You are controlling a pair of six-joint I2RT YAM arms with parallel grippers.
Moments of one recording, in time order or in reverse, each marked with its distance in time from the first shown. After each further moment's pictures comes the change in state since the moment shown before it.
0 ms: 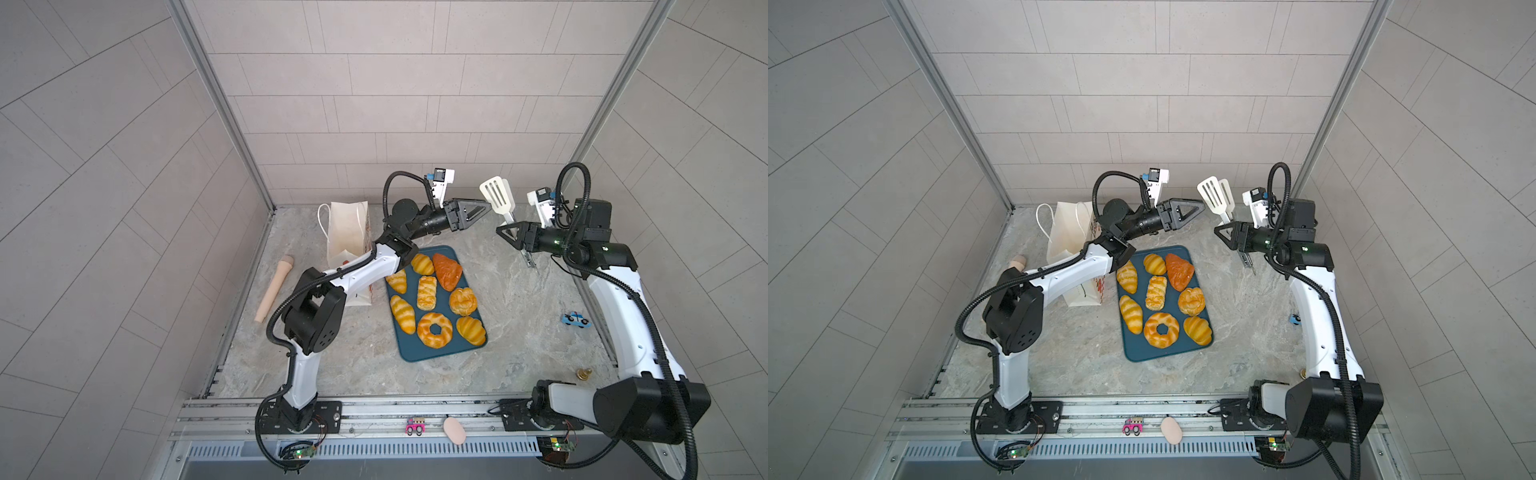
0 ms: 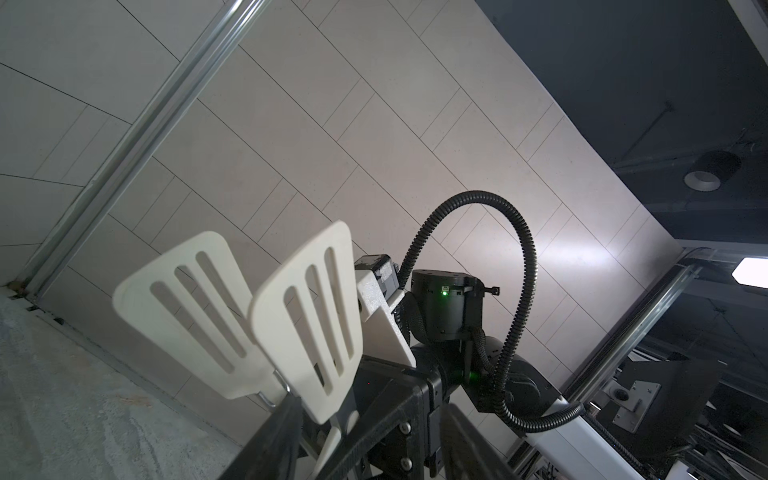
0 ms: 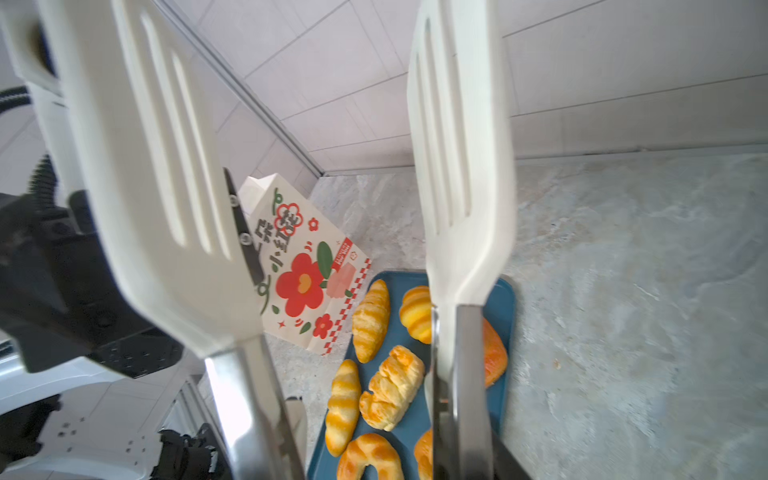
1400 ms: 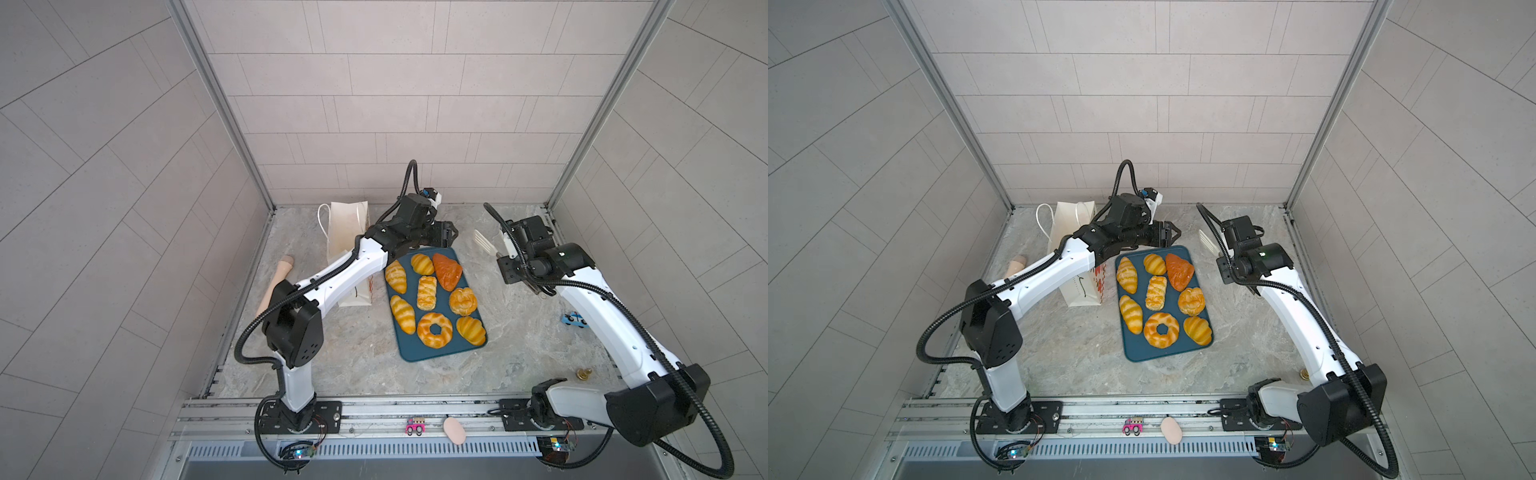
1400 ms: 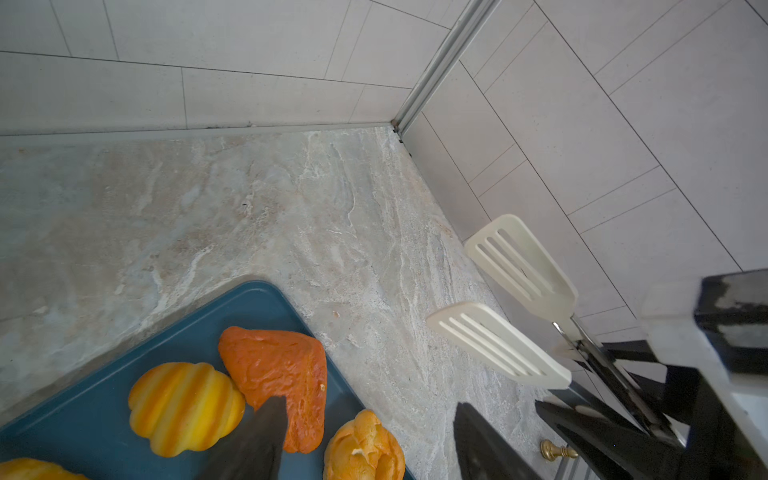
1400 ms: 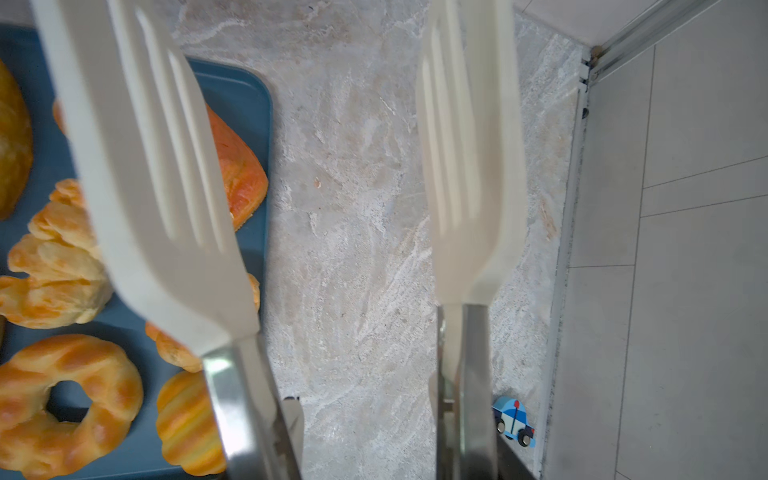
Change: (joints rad) left arm -0.011 -0.127 0.113 -1.195 -0.489 0.547; right arm 0.429 0.019 -0.024 -0.356 1.102 -0.167
